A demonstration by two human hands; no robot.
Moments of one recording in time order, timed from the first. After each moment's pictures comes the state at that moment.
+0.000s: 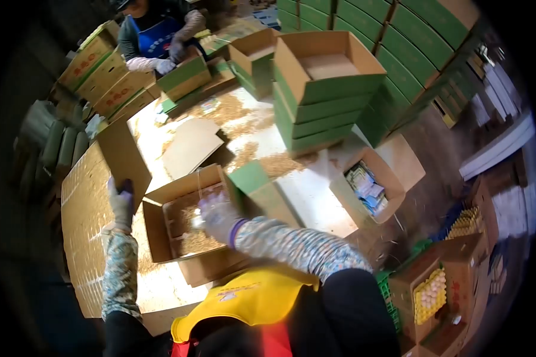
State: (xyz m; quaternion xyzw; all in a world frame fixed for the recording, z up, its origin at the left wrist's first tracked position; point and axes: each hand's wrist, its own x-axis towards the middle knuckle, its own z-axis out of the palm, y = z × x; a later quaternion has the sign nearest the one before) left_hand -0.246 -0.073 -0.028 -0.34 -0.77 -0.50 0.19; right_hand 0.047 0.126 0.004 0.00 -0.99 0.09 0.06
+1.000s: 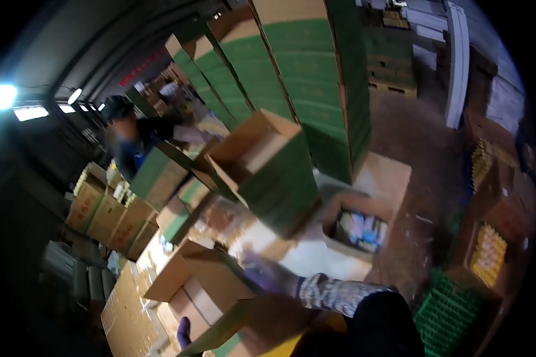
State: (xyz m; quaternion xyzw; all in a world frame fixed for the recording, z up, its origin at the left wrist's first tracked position) left_hand -0.058 -0.034 0.005 -0.07 -0.60 -0.72 -0.33; right_hand 0.114 0.249 -0.064 -0.07 -0.61 0.67 0.42
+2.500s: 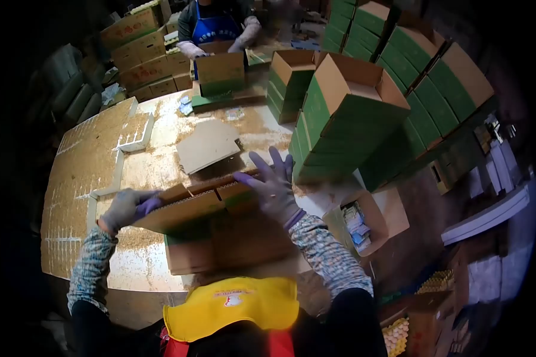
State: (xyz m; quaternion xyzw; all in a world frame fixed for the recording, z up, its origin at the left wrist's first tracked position) left_hand -0.109 -0.123 0.084 -0.49 -0.85 -0.17 -0.07; right_hand 0.095 0.205 0.028 0.02 -0.96 0.05 0.29
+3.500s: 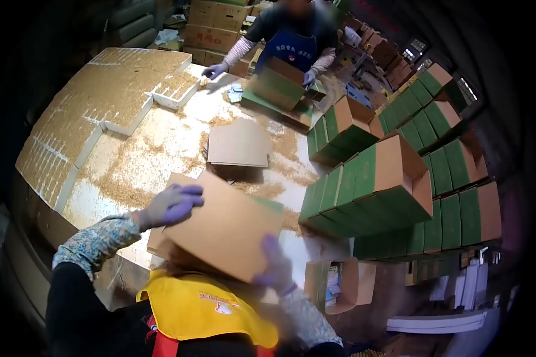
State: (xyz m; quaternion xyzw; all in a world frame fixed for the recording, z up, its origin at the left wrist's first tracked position) left_hand -0.083 -0.120 -0.034 -0.50 -0.78 -0.38 -0.01; right_hand 0.143 0.198 -0.060 0.08 -0.93 0.34 0.15
